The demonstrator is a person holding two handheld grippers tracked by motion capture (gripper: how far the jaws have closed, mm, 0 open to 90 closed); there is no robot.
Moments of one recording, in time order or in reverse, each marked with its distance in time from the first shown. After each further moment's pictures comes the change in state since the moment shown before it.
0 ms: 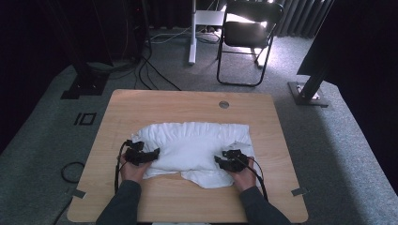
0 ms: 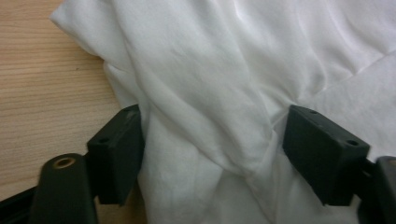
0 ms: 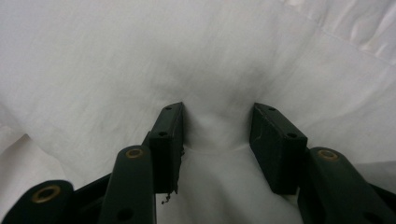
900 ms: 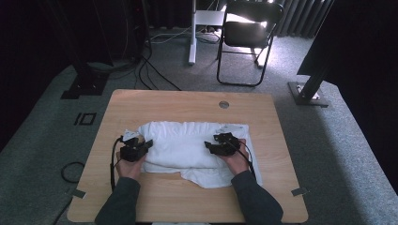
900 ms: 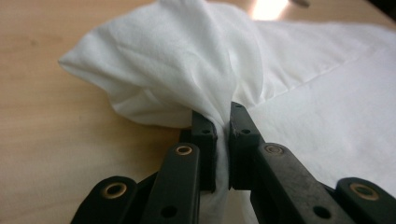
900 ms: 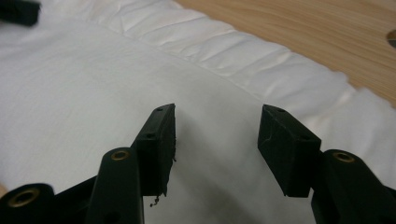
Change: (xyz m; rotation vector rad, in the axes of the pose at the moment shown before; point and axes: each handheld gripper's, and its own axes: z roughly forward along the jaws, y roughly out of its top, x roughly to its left) left arm 0.006 0.022 -0.036 -0.137 -0.127 -0.013; right arm 0.010 0.067 0.004 -0.058 0.053 -0.080
